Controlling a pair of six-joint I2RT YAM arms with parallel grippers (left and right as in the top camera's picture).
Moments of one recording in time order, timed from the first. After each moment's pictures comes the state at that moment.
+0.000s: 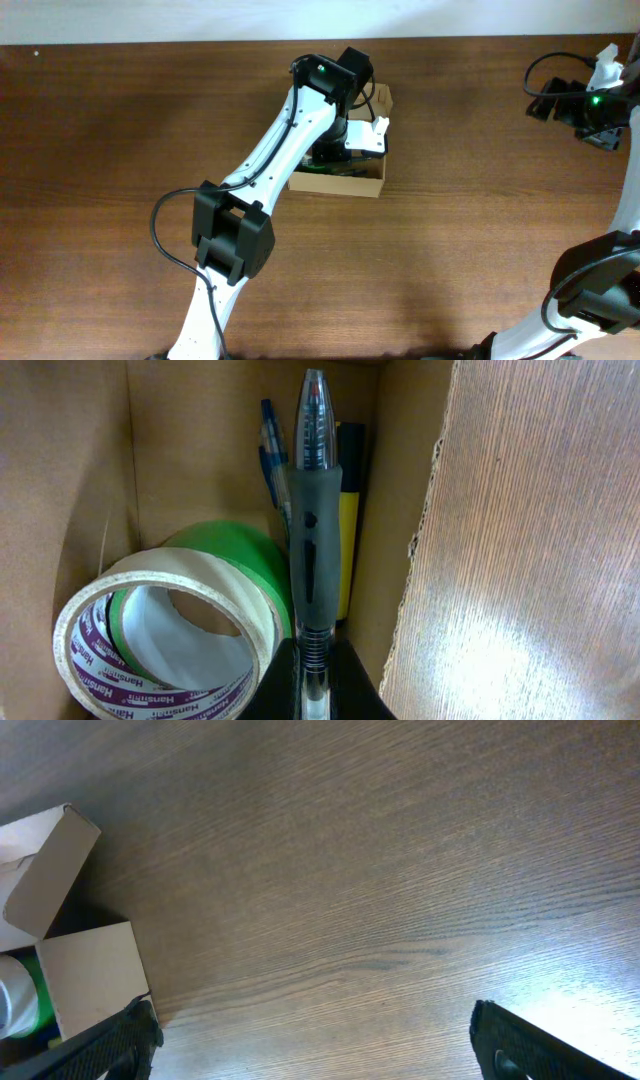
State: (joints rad) left arm -0.57 2.36 2.35 -1.50 0.08 1.01; right arm -0.42 1.90 1.97 -1.31 -0.25 0.02
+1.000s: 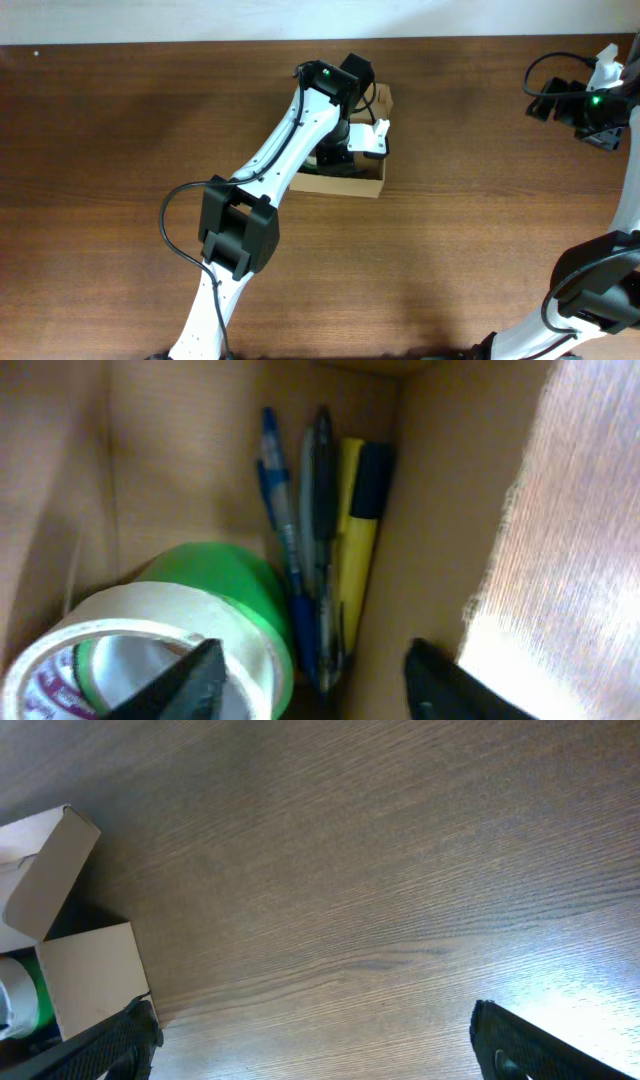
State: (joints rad) left arm -0.57 2.42 2.35 -1.46 0.10 0.96; right arm -0.42 1.90 1.97 -1.31 -0.25 0.02
